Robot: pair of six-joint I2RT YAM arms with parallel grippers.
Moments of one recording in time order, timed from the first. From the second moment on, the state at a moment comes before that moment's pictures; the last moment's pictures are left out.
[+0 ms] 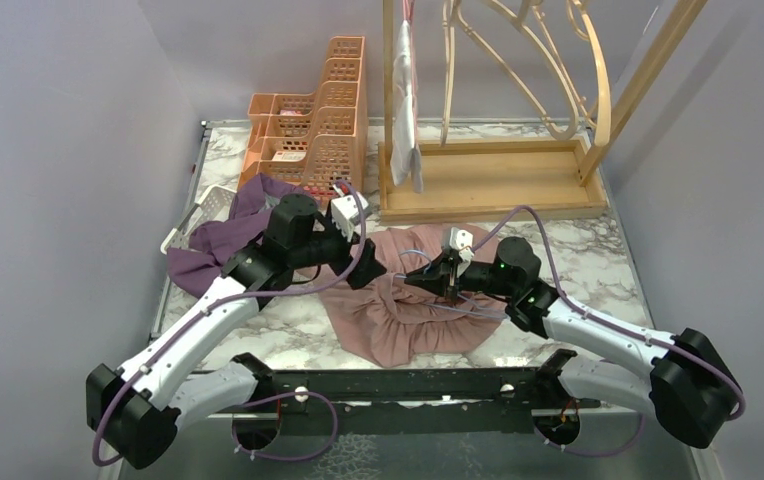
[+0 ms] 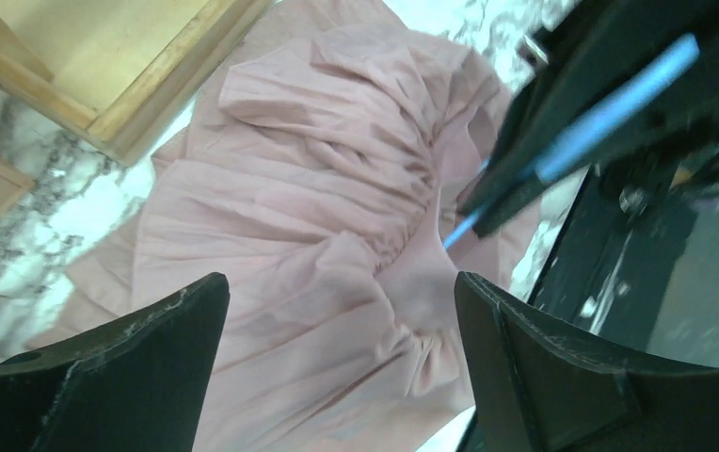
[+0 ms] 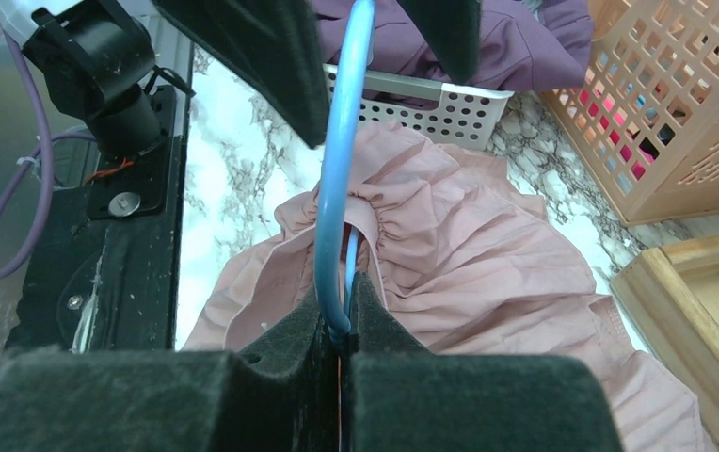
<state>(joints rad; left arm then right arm) -0.60 1.03 0.87 -0.31 0.45 -0.06 0.71 1.06 0.44 0.54 -0.67 -0.09</state>
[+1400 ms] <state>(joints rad) -0.67 1.21 0.80 -0.25 0.90 0.50 0.71 1.12 0.46 0.62 -0.78 0.00</state>
